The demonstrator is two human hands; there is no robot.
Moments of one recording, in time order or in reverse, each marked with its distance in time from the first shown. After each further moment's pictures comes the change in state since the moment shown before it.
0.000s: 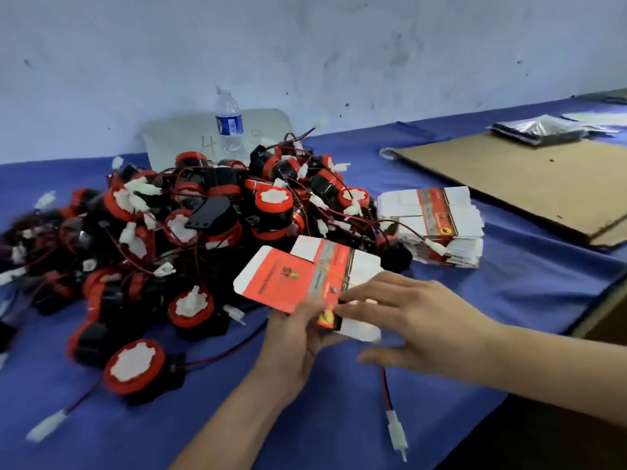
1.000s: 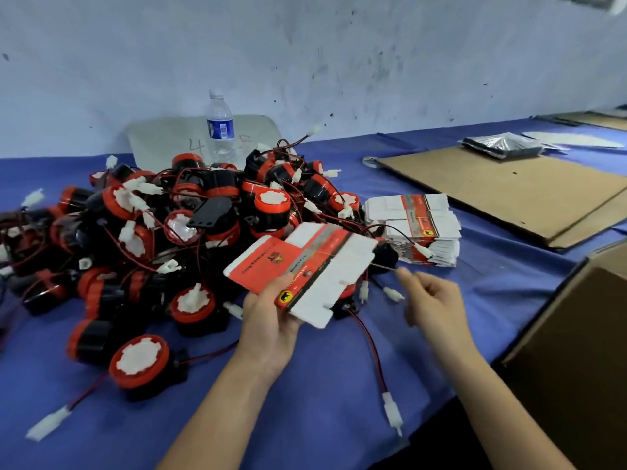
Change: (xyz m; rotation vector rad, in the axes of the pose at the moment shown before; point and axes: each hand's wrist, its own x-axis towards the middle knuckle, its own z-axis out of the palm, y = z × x) left_hand 0.009 0.020 -0.015 -0.192 0.168 -0.010; right_hand -0.009 -0.005 0.042 0.827 0.742 1.036
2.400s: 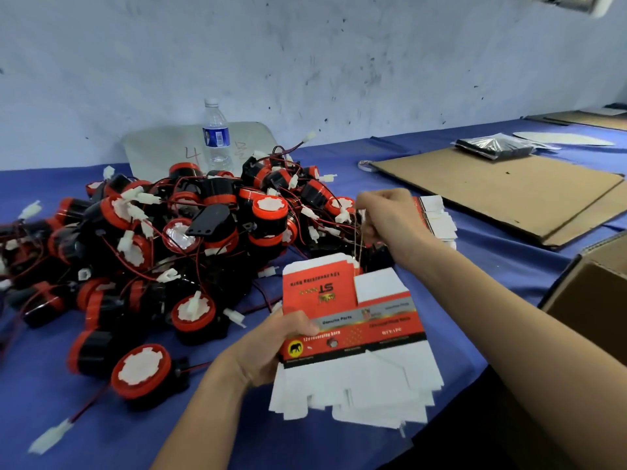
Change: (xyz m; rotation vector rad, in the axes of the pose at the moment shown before) left_hand -0.005 0.018 -0.022 0.527 -0.627 -0.360; right_hand 0.090 -0.077 0.041 0.108 -0.152 0.128
